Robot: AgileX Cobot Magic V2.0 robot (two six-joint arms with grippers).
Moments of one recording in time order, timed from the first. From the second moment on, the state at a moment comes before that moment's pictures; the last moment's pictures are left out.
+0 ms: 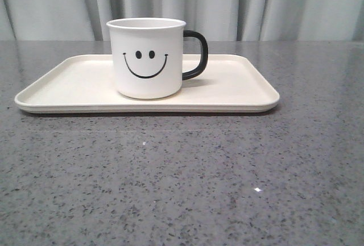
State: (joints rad) left arm -0.01 0.00 0.00 0.05 -0.01 -0.04; right arm 0.02 -0.01 -0.06 0.95 0.12 -0.89
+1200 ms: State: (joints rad) left arm -0.01 0.00 0.00 0.05 -0.01 -0.04; right arm 0.07 -0.01 0.03 0.94 0.05 -0.89
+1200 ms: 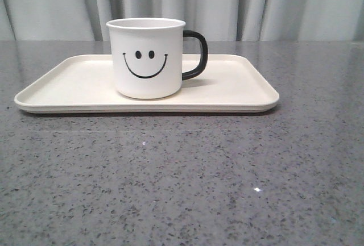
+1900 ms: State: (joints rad) left arm -0.01 0.00 0.00 0.05 -0.01 -0.04; right arm 0.07 -0.01 0.03 0.19 0.07 -0.15
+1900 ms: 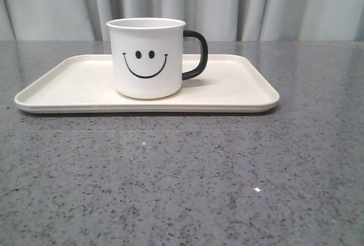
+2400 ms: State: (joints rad) left arm -0.01 0.00 0.00 0.05 -0.01 -0.04; right arm 0.07 -0.01 0.03 0.07 0.07 -0.05
